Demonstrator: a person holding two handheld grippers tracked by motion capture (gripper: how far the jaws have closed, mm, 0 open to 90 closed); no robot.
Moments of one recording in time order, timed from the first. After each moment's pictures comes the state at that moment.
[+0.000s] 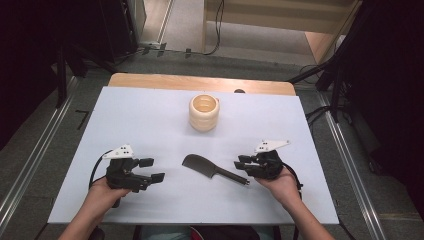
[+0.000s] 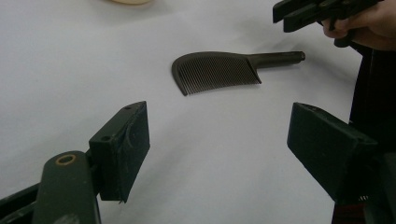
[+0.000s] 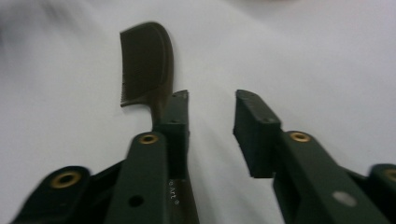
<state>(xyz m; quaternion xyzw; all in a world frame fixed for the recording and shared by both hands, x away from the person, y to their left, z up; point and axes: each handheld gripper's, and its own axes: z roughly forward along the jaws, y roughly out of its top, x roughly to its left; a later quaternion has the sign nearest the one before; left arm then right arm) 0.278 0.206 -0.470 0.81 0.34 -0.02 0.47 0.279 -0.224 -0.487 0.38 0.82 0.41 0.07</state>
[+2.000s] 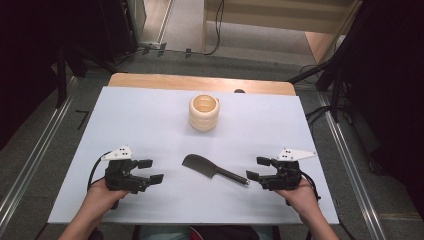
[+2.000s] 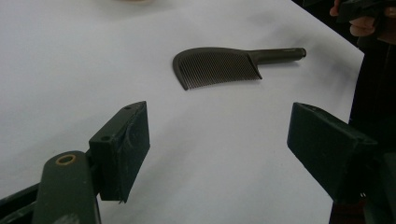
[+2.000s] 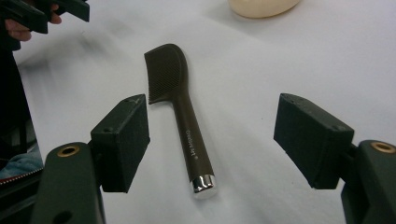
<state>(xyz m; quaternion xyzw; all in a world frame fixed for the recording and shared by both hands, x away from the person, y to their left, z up) 0.274 0.210 -0.471 0.81 0.34 -0.02 0.47 0.243 -0.262 -0.478 0.39 0.78 0.48 0.06</state>
